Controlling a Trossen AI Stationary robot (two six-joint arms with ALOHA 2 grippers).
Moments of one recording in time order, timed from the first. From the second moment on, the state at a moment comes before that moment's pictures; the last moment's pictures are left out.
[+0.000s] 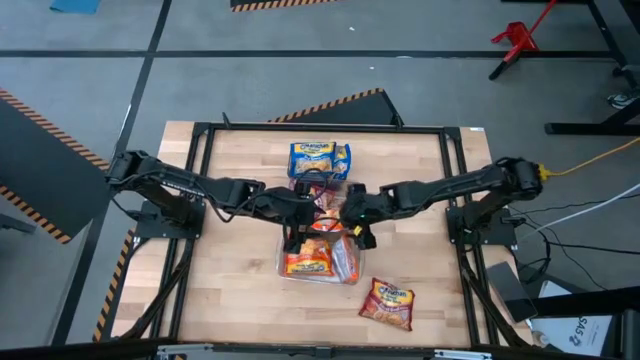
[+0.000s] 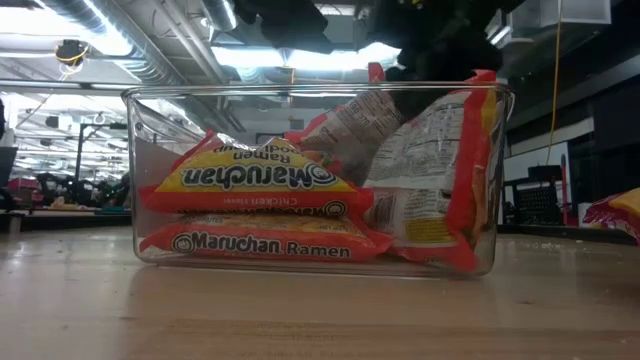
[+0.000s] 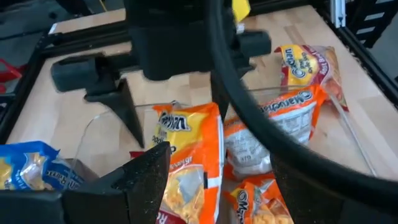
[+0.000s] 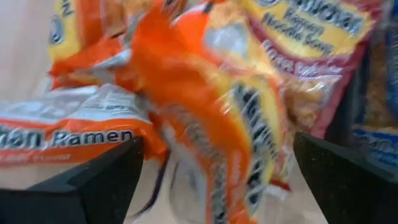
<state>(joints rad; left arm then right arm) -0.16 1.47 1.12 -0.23 -0.13 0.08 0.11 1.60 1.13 -0.52 0.09 -0.14</state>
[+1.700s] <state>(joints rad) -0.16 1.47 1.12 -0.23 -0.16 0.08 0.10 1.61 1.13 -0.40 0.13 -0.29</state>
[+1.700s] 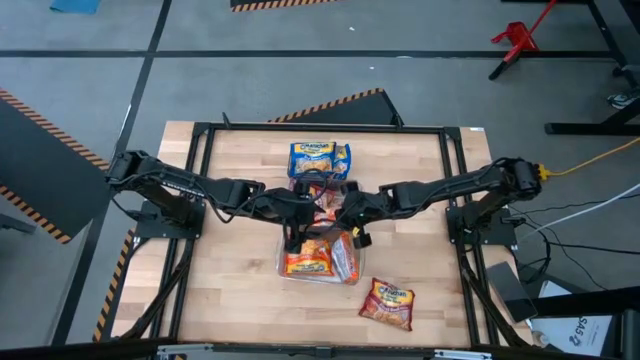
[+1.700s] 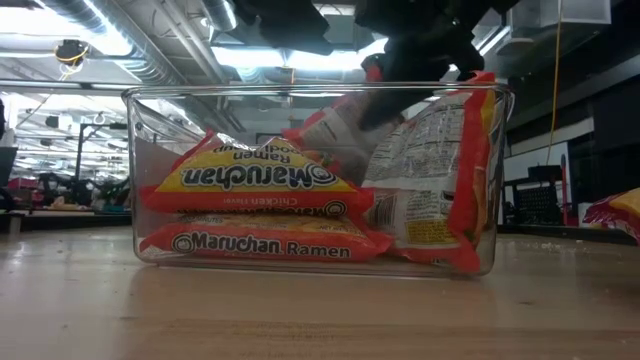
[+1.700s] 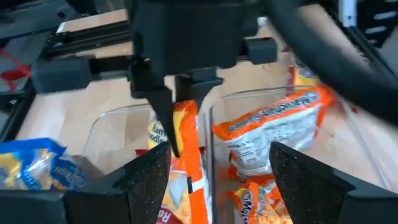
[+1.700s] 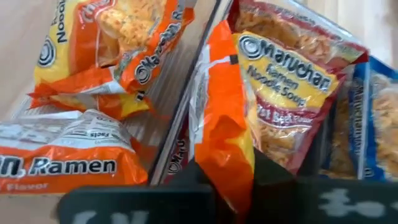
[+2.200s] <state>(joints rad) -0.14 1.30 1.12 -0.26 -0.33 0.03 0.08 1.42 1.13 -0.38 0.22 -0.29</state>
